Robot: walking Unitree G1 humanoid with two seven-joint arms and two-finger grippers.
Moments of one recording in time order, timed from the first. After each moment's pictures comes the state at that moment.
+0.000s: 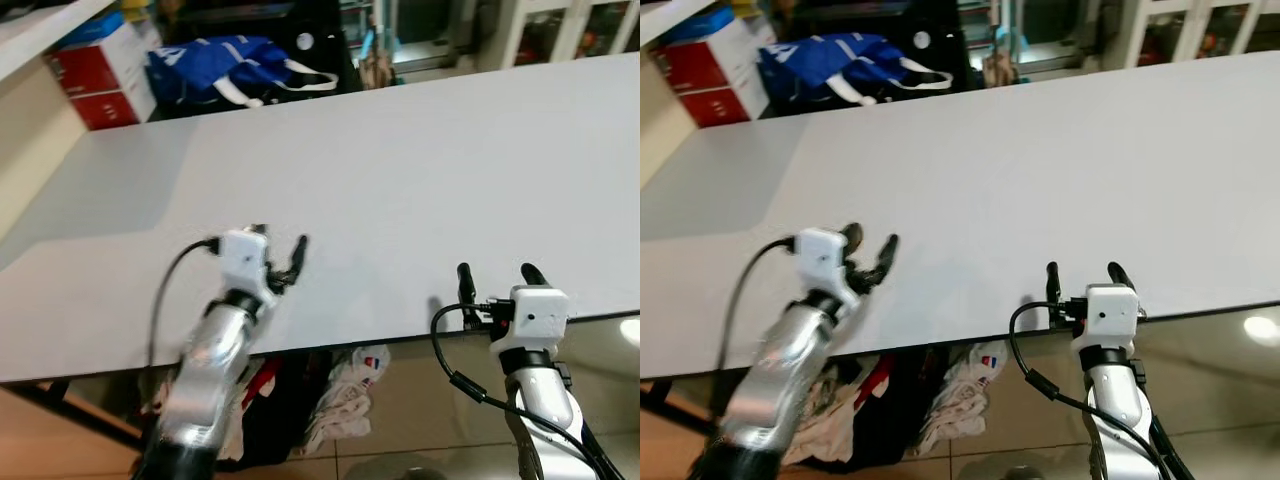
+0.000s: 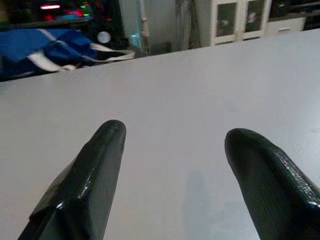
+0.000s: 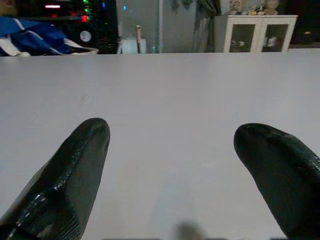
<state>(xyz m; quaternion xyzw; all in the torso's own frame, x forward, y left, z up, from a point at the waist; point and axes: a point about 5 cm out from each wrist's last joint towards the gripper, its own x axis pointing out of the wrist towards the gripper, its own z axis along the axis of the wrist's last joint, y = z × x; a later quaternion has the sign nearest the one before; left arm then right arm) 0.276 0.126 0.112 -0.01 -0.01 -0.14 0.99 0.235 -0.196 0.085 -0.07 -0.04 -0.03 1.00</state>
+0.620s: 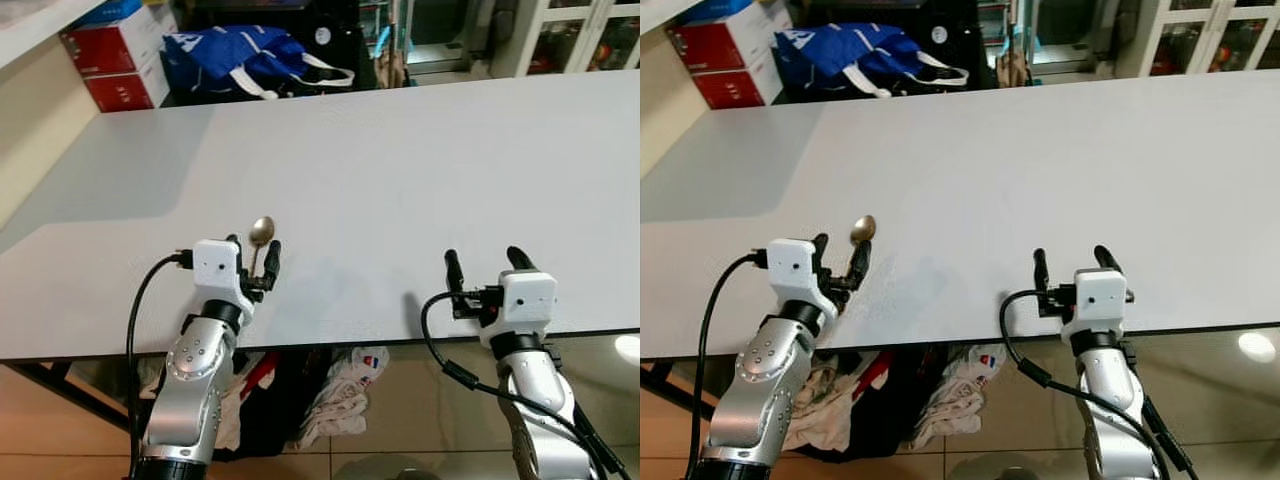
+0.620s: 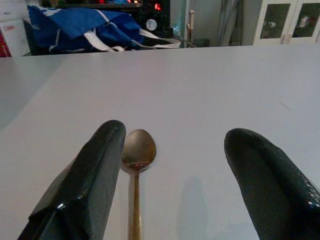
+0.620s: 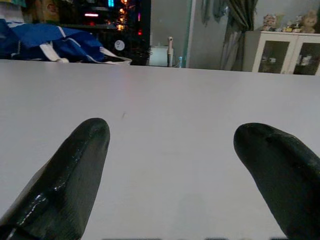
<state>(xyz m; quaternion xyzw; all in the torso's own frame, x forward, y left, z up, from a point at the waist) 0.274 0.140 0.107 -0.02 0.00 -0.08 1.00 0.249 -0.187 0.095 -0.07 -0.06 0.00 1.00</state>
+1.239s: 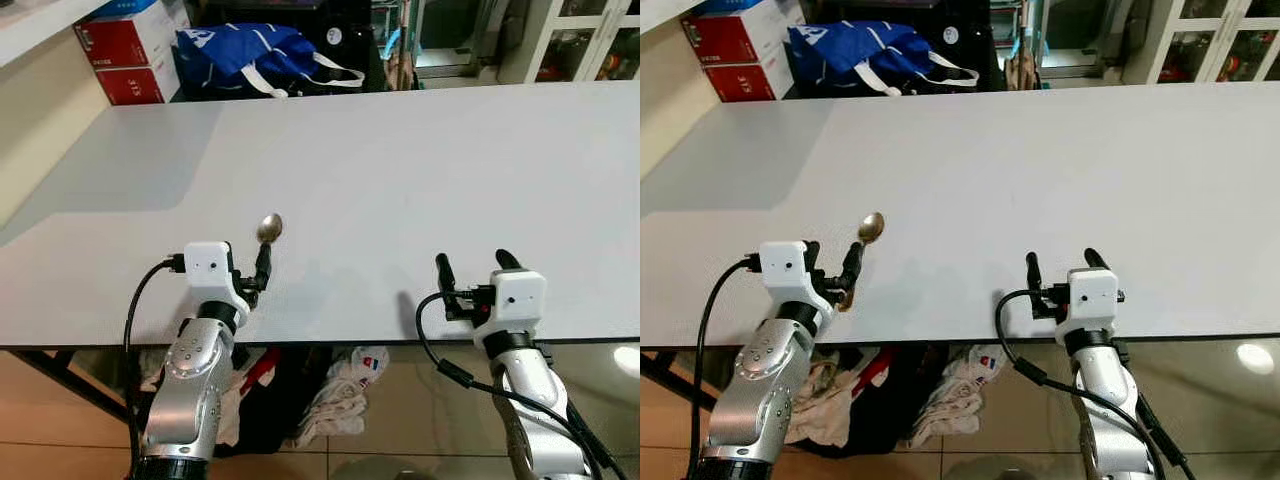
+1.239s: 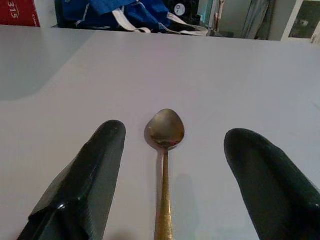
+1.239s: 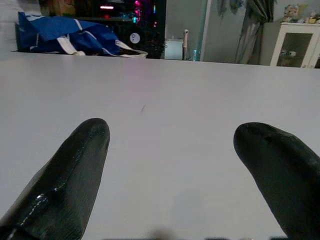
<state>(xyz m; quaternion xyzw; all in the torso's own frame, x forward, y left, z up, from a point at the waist) 0.275 0.144 0.102 -0.05 0.03 -0.05 1.00 0.253 -0.183 0.089 -0.06 -0.04 0.02 1.00</state>
